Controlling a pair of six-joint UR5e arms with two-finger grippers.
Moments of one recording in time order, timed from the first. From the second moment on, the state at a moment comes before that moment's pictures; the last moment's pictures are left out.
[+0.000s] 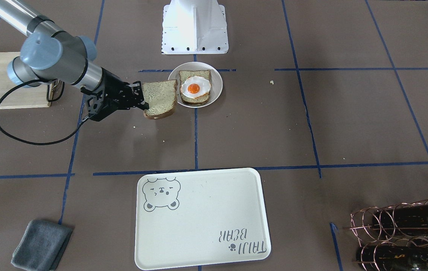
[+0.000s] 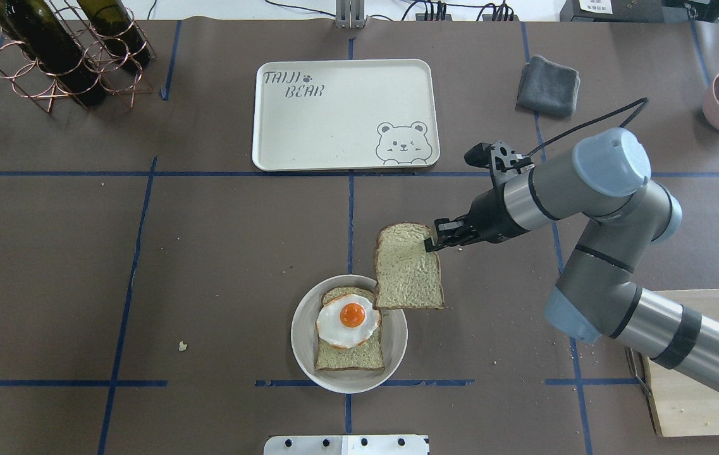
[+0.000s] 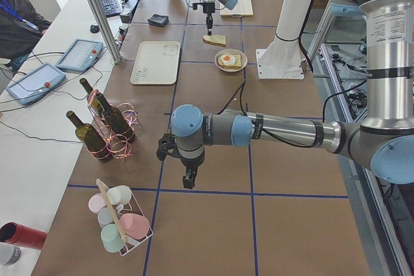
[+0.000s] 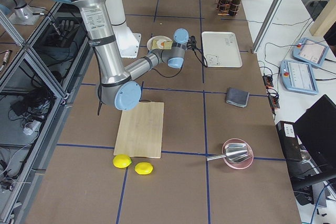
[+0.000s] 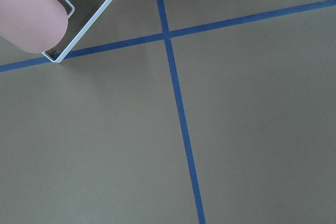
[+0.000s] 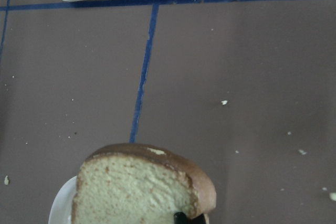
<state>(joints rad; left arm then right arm) -1.55 -1.45 -1.81 -1.47 -2.34 0.18 0.63 -1.20 1.64 -0.74 2.19 1.23</state>
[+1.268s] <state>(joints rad) -1.55 -1.45 -1.80 -1.47 -2.37 0.18 0.43 -1.12 1.73 -1.02 1.99 1.25</state>
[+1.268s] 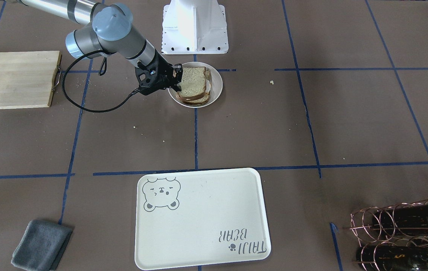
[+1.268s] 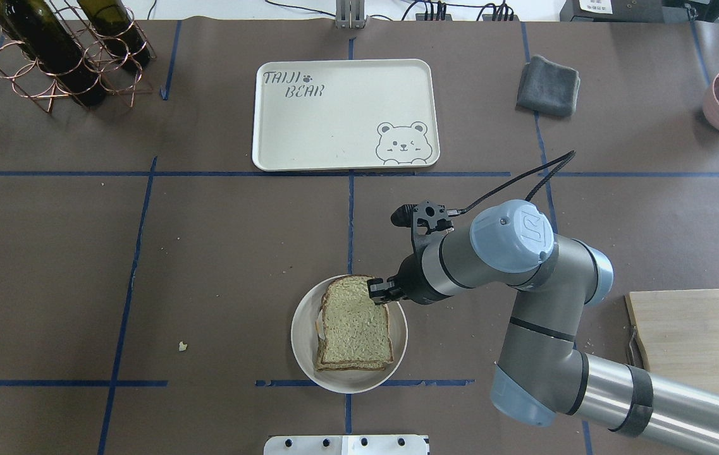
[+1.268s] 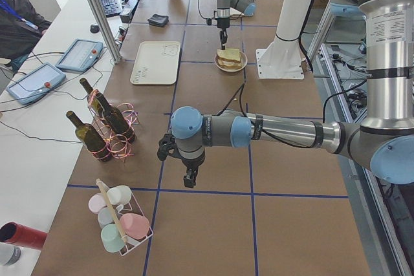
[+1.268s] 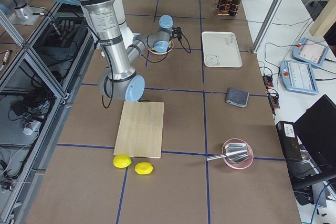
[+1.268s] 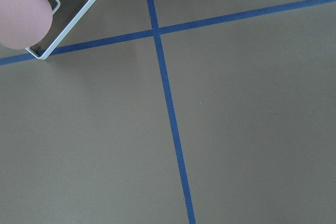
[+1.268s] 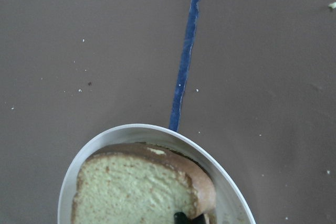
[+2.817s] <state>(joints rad) -1.54 -1.63 -1.82 -1.52 -2.37 0.16 0.81 -1.13 1.86 -1.56 2.10 0.82</state>
